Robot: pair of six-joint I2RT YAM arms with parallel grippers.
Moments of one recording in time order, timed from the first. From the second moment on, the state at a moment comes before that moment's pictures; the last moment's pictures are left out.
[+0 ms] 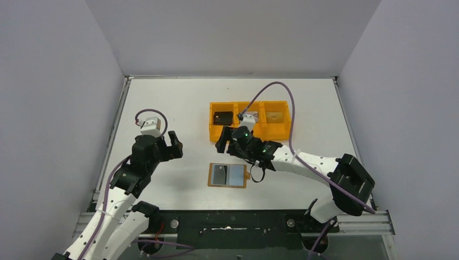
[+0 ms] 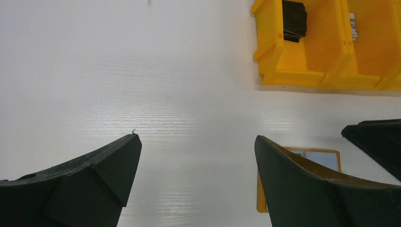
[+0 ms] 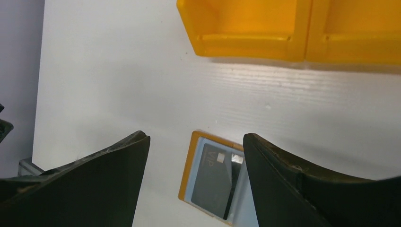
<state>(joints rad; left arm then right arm) -0.37 0.68 0.63 -0.46 -0.21 -0.41 0.86 1.49 0.94 -0.06 0.19 0.79</state>
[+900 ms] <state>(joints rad) -0.37 0.72 0.63 -0.46 -0.11 -0.41 1.14 1.70 0.96 -0.20 0.50 1.08</state>
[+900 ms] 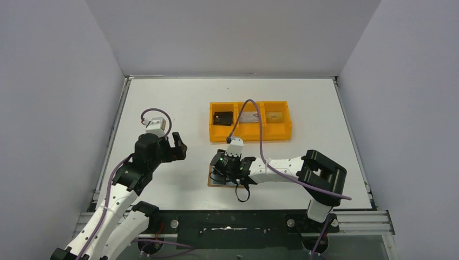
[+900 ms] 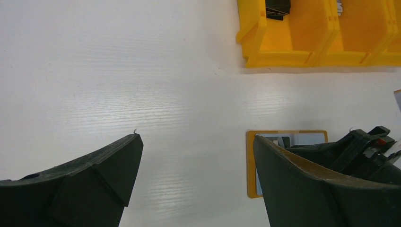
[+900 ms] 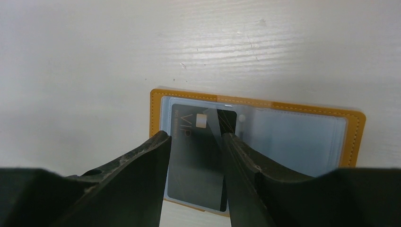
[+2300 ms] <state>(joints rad) -0.68 1.16 0.57 -0.16 0.15 -0.70 1.17 1.60 0.72 -0.01 0.50 1.22</state>
